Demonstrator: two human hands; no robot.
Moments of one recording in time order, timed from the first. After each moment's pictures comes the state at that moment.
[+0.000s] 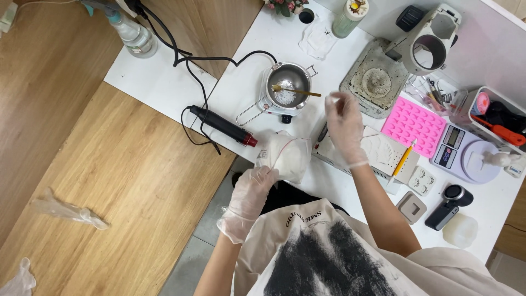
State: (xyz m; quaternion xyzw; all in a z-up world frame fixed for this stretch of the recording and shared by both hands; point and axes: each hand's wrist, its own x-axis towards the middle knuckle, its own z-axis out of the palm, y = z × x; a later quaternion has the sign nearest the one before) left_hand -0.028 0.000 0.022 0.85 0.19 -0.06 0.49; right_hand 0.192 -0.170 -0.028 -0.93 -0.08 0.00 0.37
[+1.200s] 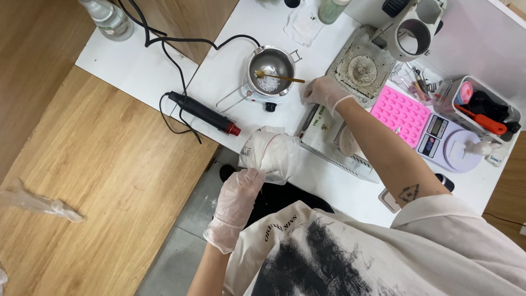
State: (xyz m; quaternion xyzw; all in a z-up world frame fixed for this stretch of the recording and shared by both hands) left_hand -0.062 -0.031 -0.002 0.96 0.00 0.09 0.26; right_hand 0.327 -0.183 -0.136 -0.90 -0.31 0.31 0.03
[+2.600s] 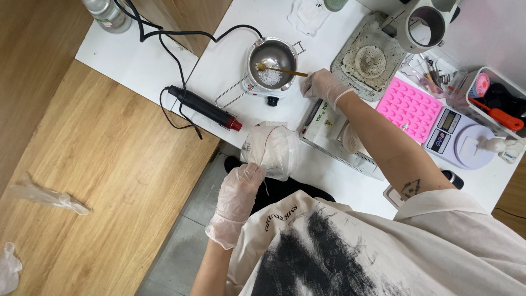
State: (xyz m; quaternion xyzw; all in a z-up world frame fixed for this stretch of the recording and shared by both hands) left_hand -0.056 -0.037 -0.009 0.95 0.07 0.07 0.29; right_hand 0.325 -0.173 -0.151 -0.87 -0.31 0.36 0.12
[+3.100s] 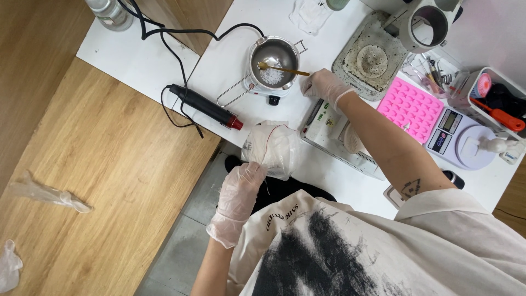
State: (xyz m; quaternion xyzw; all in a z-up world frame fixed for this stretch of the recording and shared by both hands) left_hand -0.056 -0.035 -0.008 0.96 0.04 0.08 0.25; right_hand 0.324 -0.170 -0.153 -0.89 -0.31 0.34 0.06
